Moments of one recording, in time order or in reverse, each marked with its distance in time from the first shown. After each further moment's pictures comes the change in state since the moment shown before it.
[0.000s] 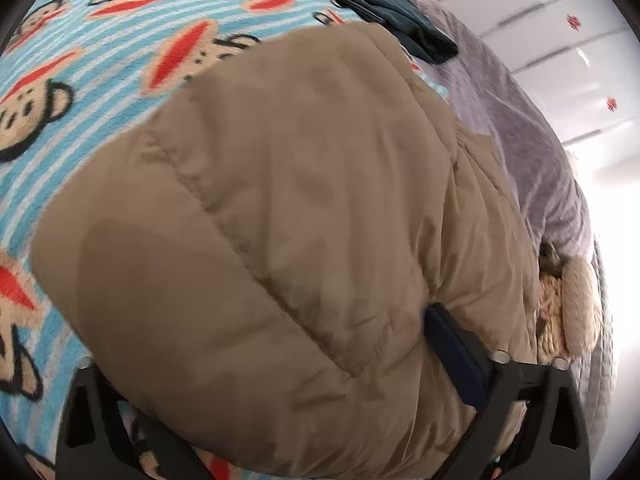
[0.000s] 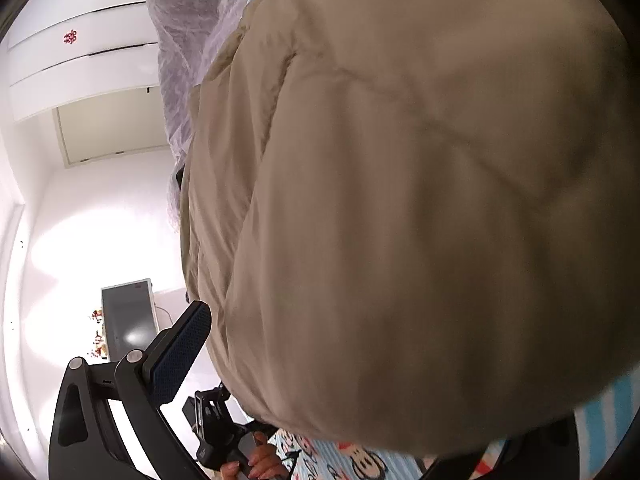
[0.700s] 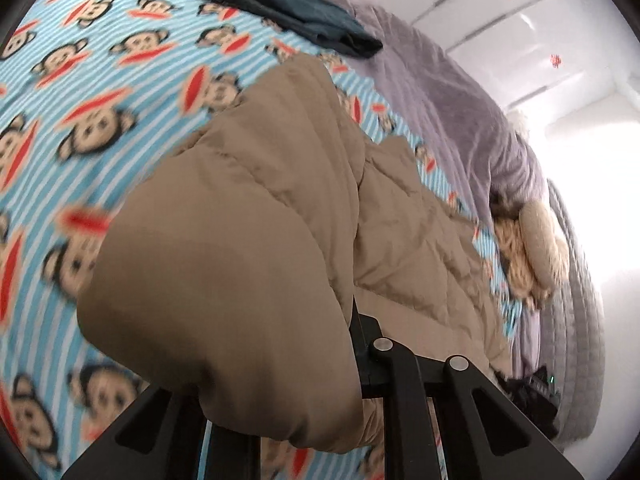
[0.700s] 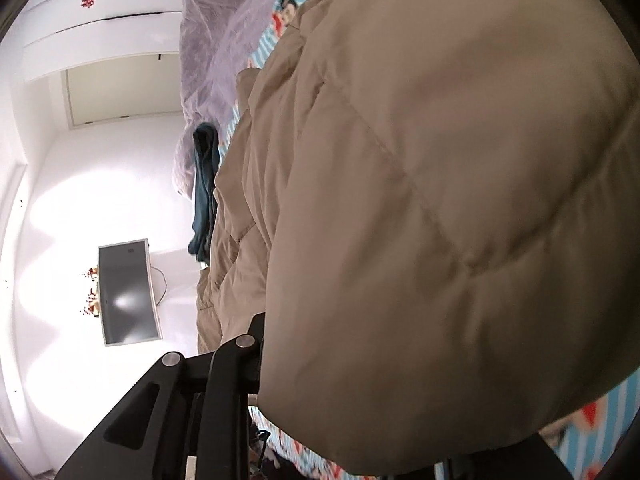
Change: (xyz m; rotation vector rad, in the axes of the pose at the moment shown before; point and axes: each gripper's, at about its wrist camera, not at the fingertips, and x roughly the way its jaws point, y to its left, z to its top) left arm -0.121 0.019 -0.060 0.209 0.057 -0.116; right arm -0.070 -0.001 -0.058 -0.090 0.096 -0.023
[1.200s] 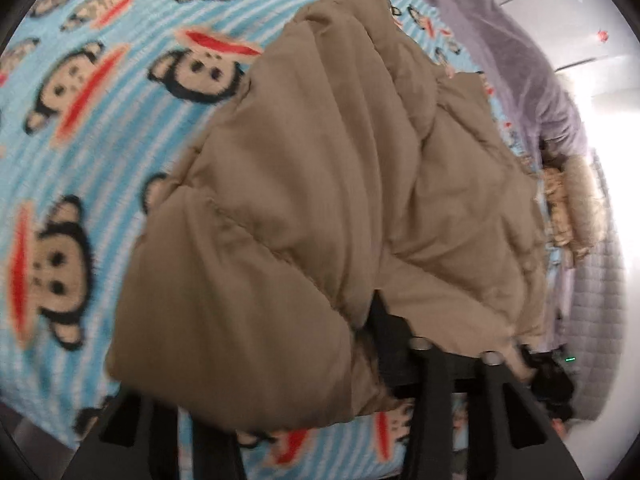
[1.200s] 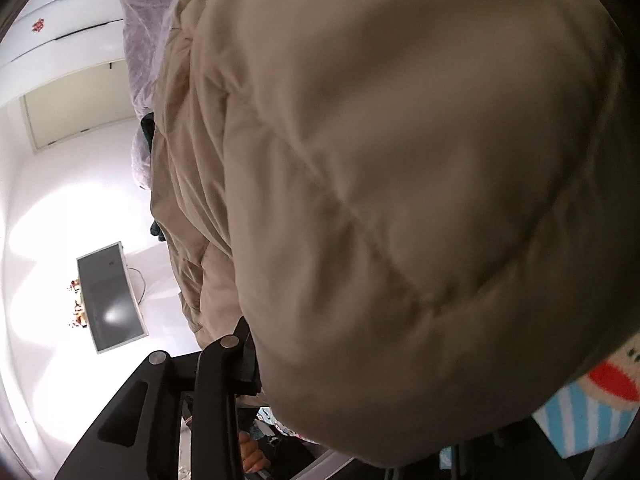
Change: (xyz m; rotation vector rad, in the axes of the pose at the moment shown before) left arm -0.017 0.058 -0.091 -0.052 0.207 0.166; right arm -0.025 -0.072 -0.065 0.144 0.064 -0.100
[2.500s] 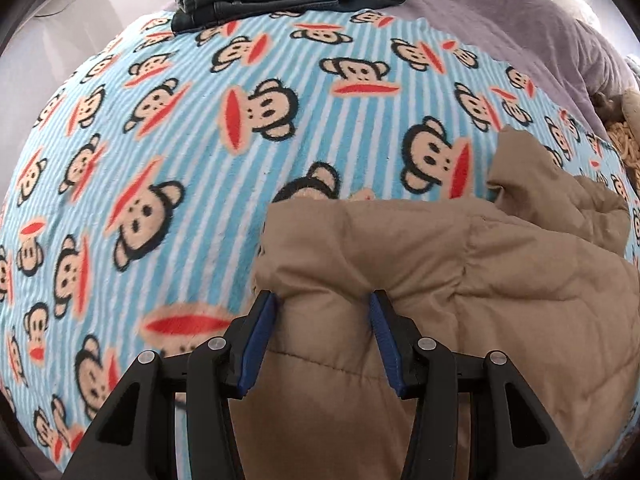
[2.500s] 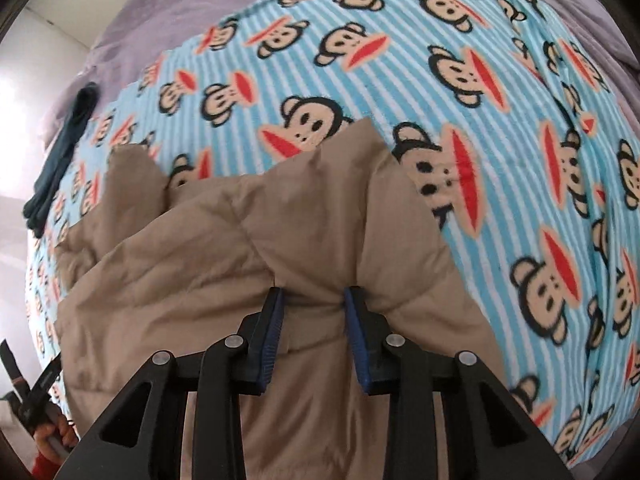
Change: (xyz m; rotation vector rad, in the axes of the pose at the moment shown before) left arm 0.039 -0.075 0.142 0.310 -0.169 0.376; right arm -0.001 0.123 0.117 -0.442 -0.241 -0.635
